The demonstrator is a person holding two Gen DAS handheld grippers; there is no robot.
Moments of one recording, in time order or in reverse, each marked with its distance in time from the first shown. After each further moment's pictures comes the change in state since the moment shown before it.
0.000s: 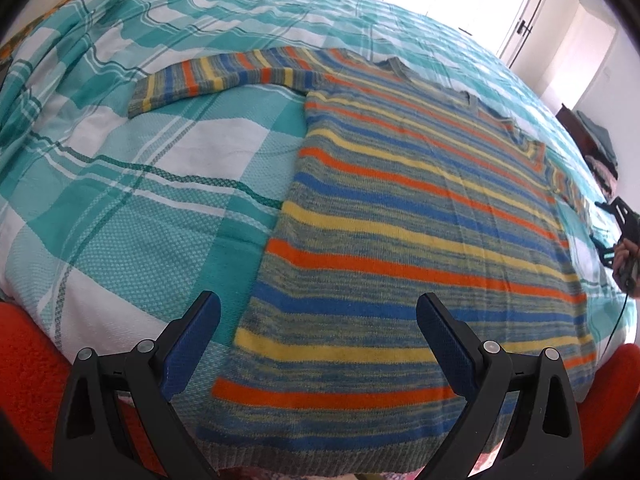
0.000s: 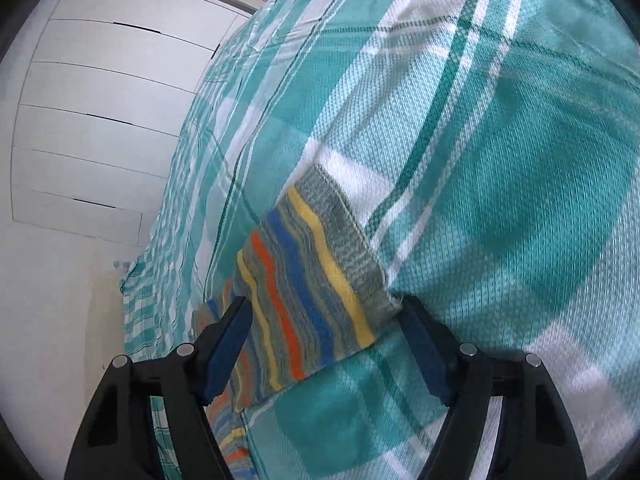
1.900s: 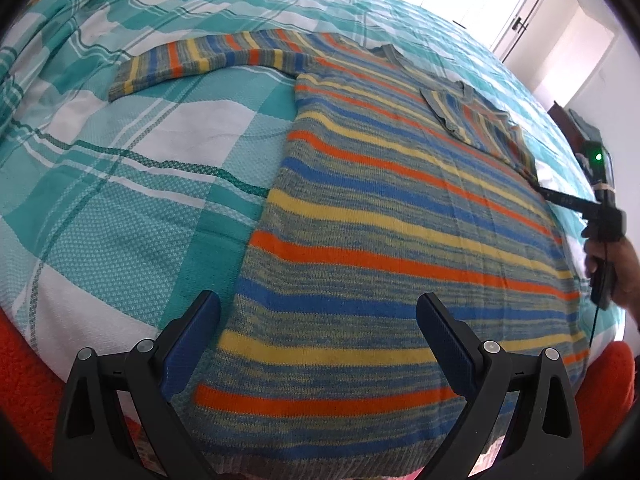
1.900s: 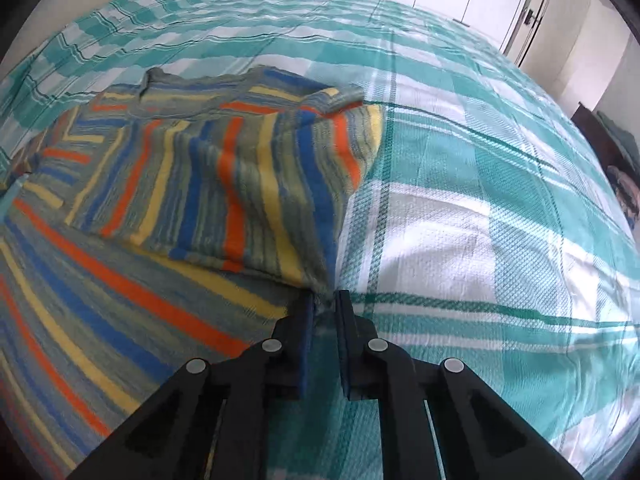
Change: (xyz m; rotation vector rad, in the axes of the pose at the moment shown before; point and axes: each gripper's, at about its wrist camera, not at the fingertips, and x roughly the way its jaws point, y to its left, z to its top) left arm 0.014 0.004 0.004 -0.017 0.048 -0.064; right arm 0.116 0.176 -0.218 -1.224 0.248 -0.400
